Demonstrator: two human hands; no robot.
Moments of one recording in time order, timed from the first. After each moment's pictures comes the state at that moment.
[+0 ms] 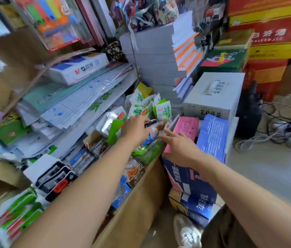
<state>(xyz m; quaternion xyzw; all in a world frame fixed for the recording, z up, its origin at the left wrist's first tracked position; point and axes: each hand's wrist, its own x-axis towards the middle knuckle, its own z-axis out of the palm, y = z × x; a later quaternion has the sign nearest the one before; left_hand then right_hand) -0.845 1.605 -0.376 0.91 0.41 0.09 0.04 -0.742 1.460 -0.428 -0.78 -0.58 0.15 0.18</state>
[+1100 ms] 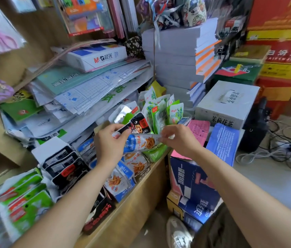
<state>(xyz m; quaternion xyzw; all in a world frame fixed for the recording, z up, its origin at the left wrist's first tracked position) -0.960 1.581 -0.376 0.75 0.46 0.43 0.21 -0.753 1.490 -0.409 -0.71 -0.57 0.15 0.37</state>
